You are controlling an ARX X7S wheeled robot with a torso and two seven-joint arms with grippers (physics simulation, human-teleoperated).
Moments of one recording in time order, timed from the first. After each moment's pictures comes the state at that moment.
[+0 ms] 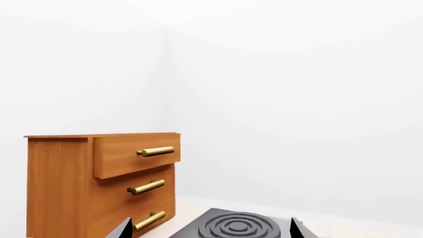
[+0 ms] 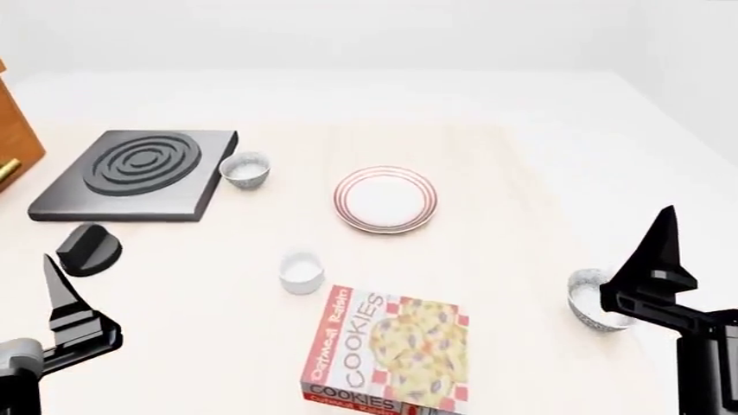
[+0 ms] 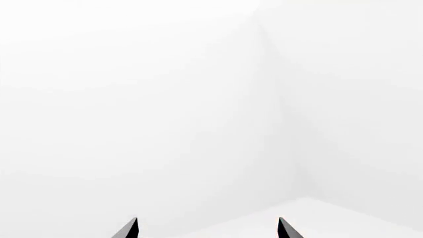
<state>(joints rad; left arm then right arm) 0.21 -0.24 -0.31 0.71 -0.18 -0.18 -0.33 -0.05 0.23 0.33 -0.72 0.50 0.24 0.21</state>
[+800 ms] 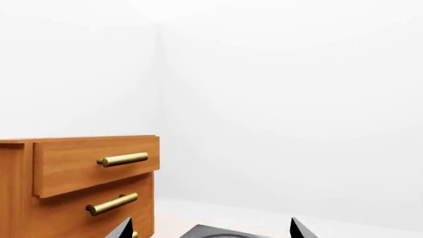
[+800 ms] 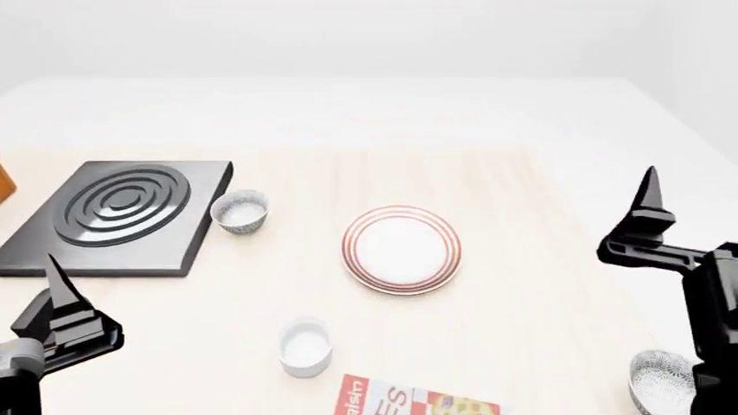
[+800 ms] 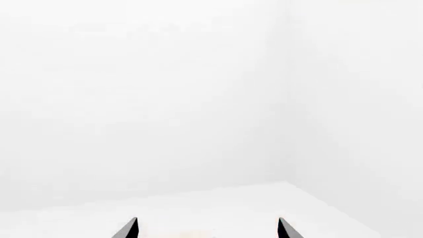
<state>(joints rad) 0.22 -0.26 -0.30 0.72 -0.18 -0.18 -0.34 0.29 0.28 0.40 -0.79 0.34 0.85 0.08</state>
